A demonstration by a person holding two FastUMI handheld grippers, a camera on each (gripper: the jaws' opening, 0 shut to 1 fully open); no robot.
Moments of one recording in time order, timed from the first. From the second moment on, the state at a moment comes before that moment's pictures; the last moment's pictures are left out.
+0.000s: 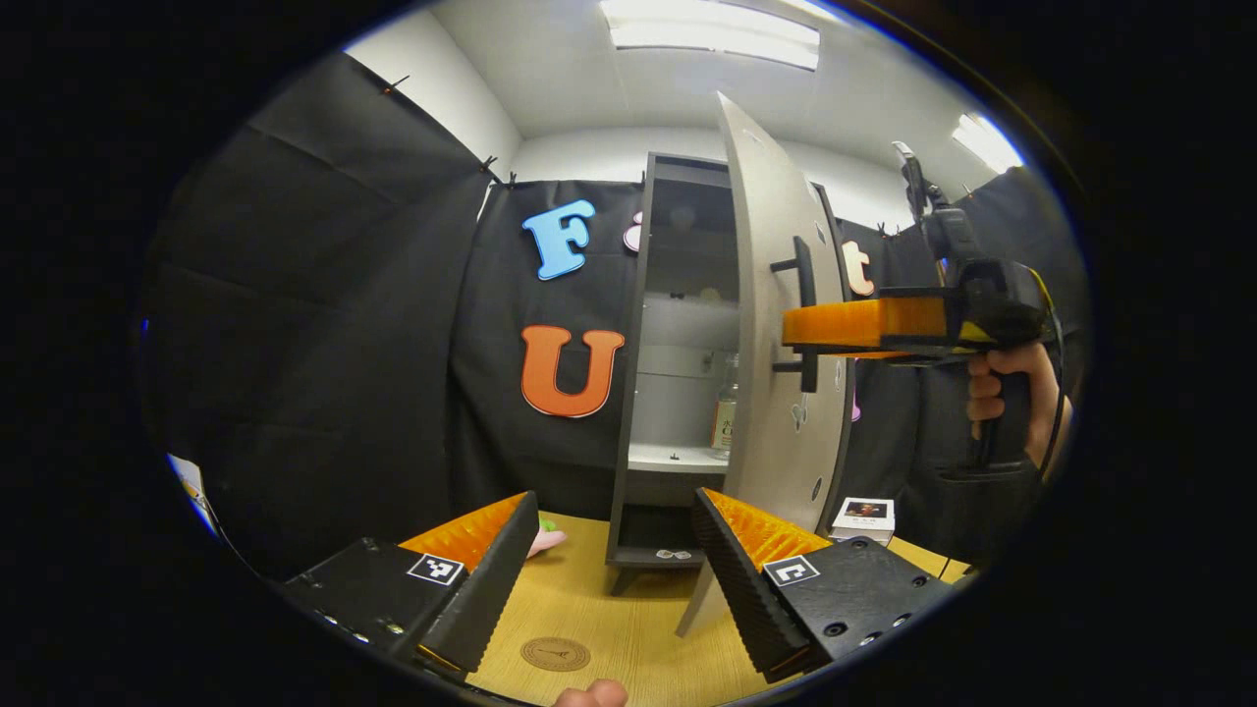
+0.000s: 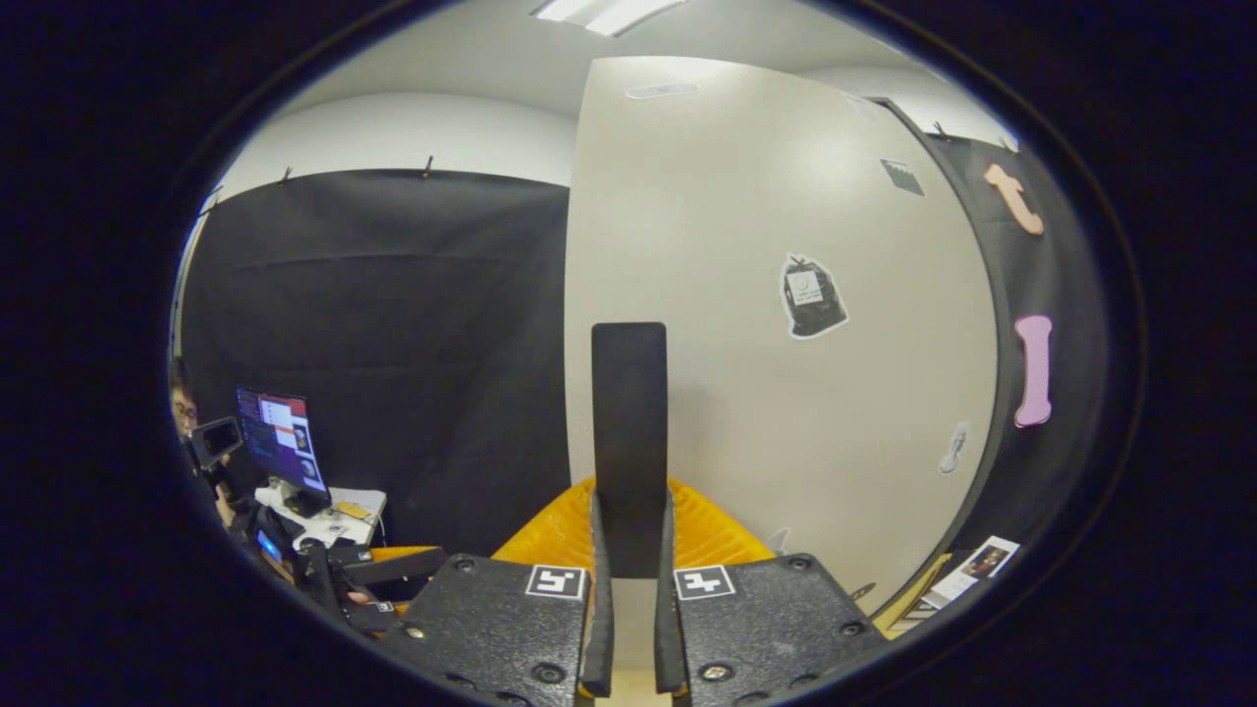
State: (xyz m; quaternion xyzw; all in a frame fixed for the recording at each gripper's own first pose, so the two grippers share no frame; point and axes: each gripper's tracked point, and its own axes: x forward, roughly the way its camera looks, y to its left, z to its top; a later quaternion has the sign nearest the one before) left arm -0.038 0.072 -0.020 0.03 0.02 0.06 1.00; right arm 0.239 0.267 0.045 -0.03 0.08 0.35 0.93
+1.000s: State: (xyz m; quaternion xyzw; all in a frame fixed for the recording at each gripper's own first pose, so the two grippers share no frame) left arm -0.018 0.009 -0.036 0.03 0.02 0.00 1.00; right arm 0.223 0.215 0.053 0.00 0.06 0.23 0.97
